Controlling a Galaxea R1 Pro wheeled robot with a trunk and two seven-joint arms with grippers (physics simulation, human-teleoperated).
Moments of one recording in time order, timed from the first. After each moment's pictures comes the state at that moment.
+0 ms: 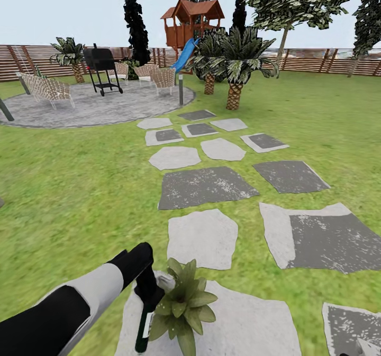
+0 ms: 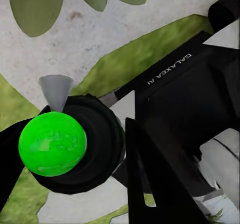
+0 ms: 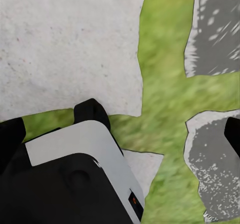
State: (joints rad) left arm -0.95 -0.09 -0.67 -0.20 -0.16 1.01 -0.81; right arm -0.21 -0.03 -0.85 -1.30 0.97 1.04 0.94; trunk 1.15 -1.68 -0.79
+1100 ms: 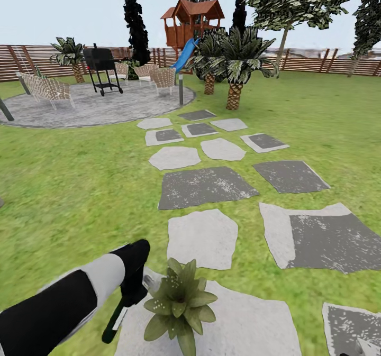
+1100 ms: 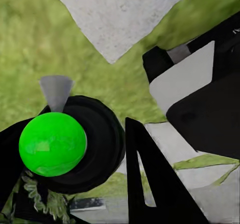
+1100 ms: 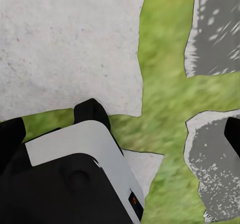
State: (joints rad) left arm -1.03 -0.12 -0.97 -0.03 -0.18 1.02 -0.82; right arm -0.21 -0.03 -0.85 -1.30 0.97 1.04 0.94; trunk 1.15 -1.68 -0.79
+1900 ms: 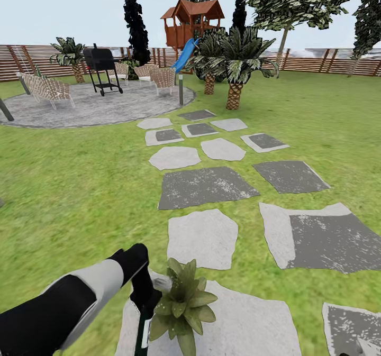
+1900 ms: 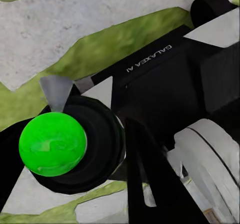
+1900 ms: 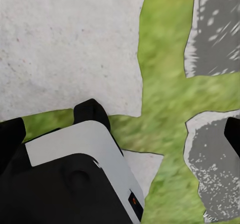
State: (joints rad) left arm -1.00 -0.11 -0.58 -0.02 -0.15 1.02 -0.82; right arm -0.21 -0.03 -0.85 -1.30 0.97 1.04 0.94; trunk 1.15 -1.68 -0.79
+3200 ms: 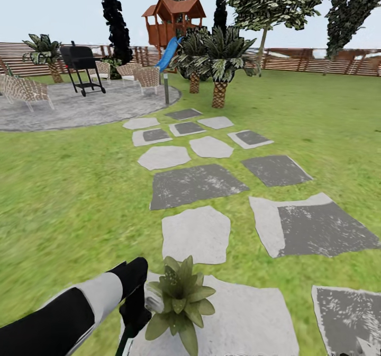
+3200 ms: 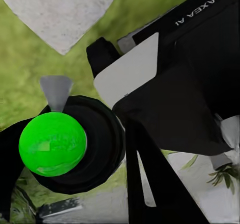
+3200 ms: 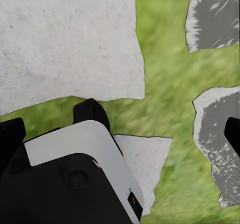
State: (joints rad) left arm -0.93 -0.11 -0.83 -0.03 -0.15 1.02 -0.83; right arm -0.21 -0.03 -0.85 -1.30 0.97 1.04 0.94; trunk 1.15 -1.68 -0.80
